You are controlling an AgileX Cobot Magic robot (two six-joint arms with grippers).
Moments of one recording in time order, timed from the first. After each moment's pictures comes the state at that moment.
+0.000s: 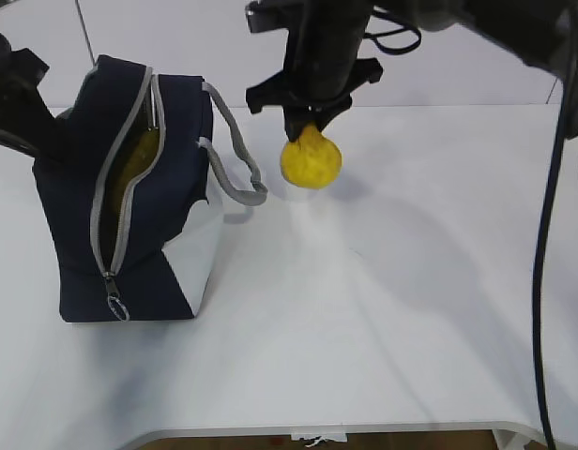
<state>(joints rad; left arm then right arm) -0.06 1.63 -1.37 -0.55 1.14 0.38 0.46 2.33 -2.34 -0.10 1.24 0.11</state>
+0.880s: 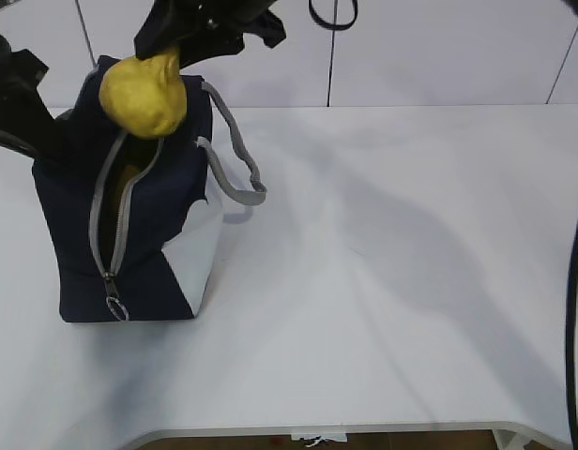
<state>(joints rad) -0.06 1.63 -1.37 -0.55 1.14 0.38 0.46 2.27 -2.43 0.67 1.19 -0.05</state>
